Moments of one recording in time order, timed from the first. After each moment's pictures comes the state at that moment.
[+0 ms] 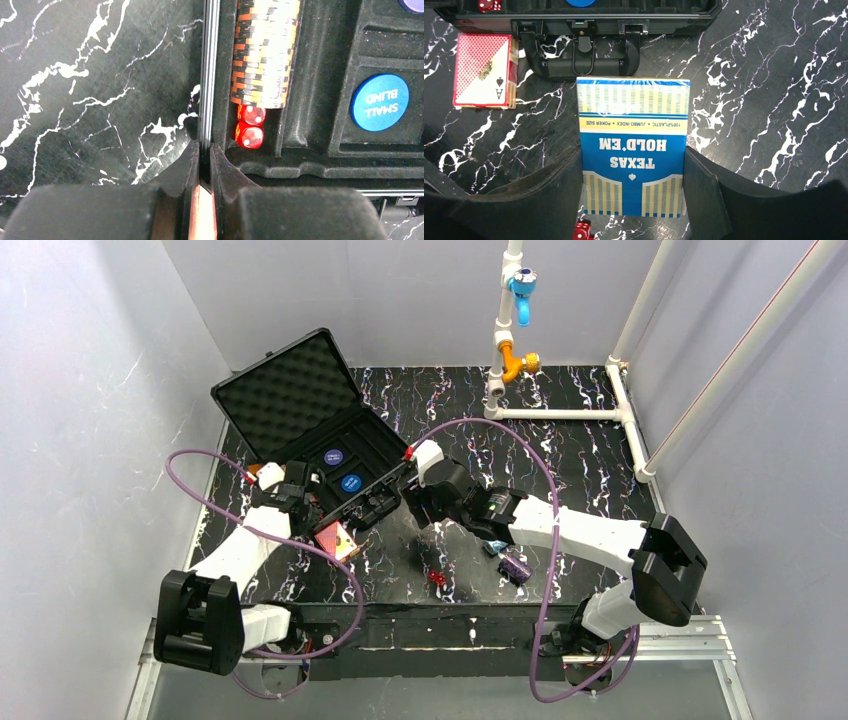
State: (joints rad) left arm -0.18 1.21 0.67 -0.59 -0.41 -0.85; right arm 1.06 1.46 1.05 -0.21 0.28 0.18
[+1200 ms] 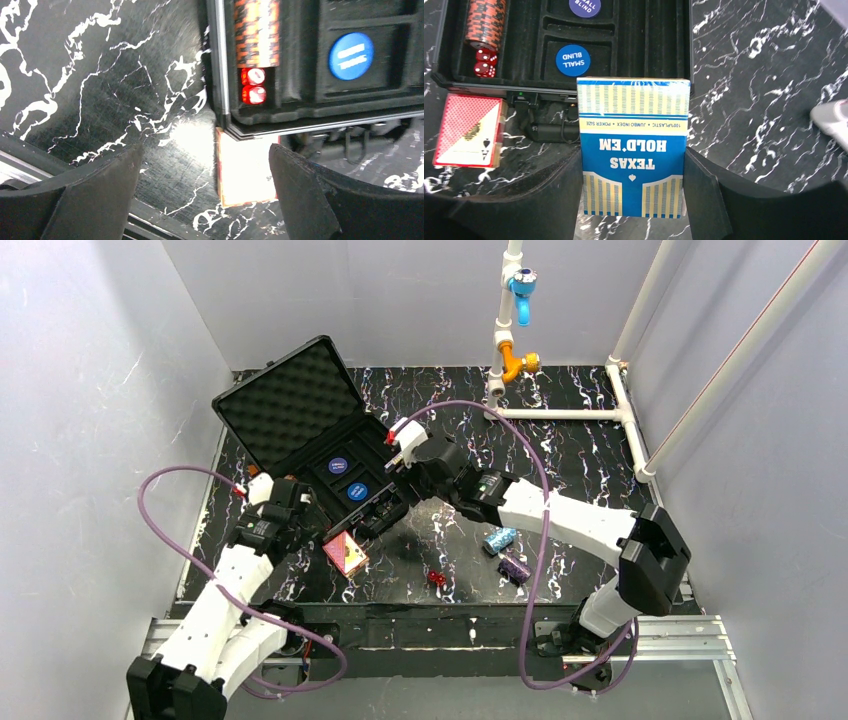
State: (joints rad) left arm -0.28 0.86 0.66 -0.90 -0.40 -0.89; right arm 1.03 1.55 1.22 -0.20 0.27 0.00
